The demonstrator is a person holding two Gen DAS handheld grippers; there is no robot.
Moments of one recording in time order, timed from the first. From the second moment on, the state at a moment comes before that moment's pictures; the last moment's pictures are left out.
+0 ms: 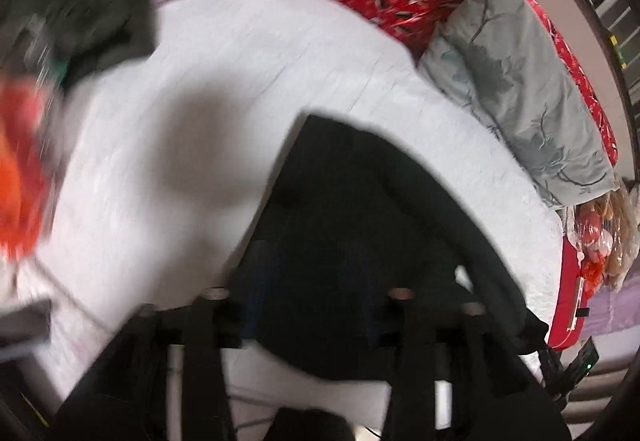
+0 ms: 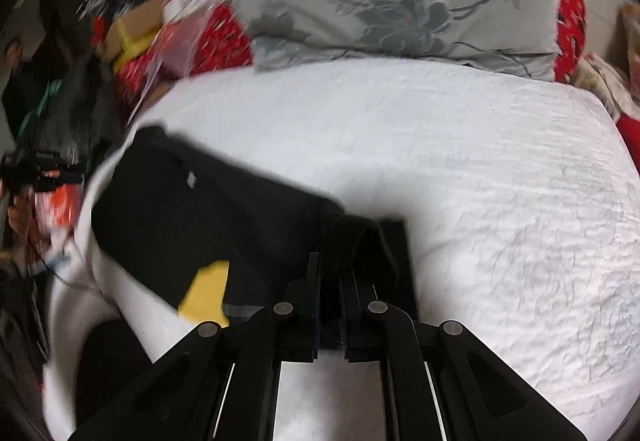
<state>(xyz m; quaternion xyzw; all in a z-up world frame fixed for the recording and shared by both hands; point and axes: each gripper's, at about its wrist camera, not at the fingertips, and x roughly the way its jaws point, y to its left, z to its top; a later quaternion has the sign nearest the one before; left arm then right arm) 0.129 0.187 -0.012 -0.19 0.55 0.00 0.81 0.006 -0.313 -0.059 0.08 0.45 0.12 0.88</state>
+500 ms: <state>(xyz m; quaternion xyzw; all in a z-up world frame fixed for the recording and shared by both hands) 0.259 0.190 -0.090 -0.18 0.63 -0.03 0.75 0.166 -0.373 -0.091 0.17 0.51 0.01 0.85</state>
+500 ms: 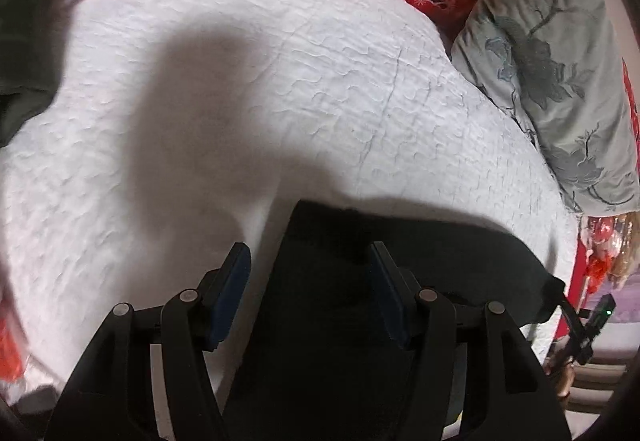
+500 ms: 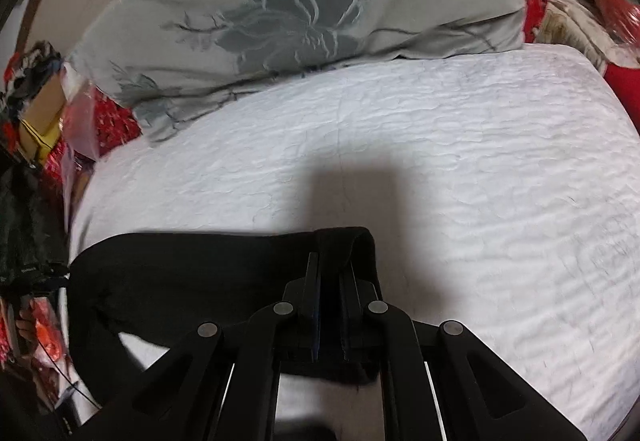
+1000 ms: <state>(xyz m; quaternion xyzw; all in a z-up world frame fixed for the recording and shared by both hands) 0.264 0.177 -0.081 -0.15 0.62 -0.03 0.77 0.183 -0.356 -0.101 0.14 0.53 0.01 0.84</state>
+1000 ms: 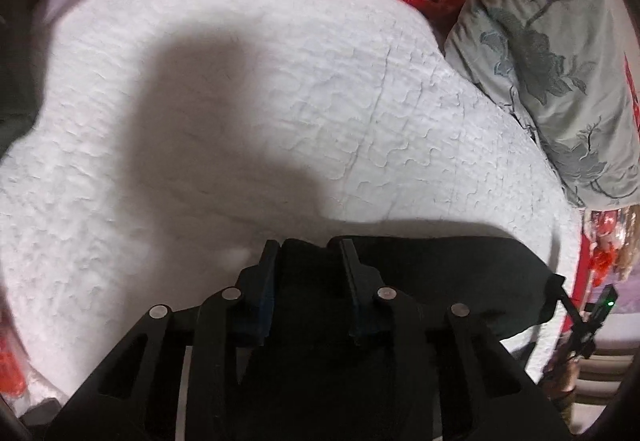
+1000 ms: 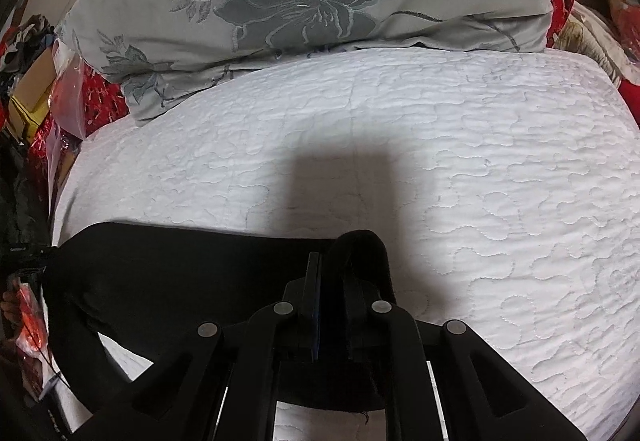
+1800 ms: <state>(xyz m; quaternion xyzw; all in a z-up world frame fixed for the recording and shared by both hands) 0.069 0.193 -0.072 -0.20 0.57 0.00 0.80 -0.006 -0.340 -0.064 0.12 0.45 0.08 0.88</state>
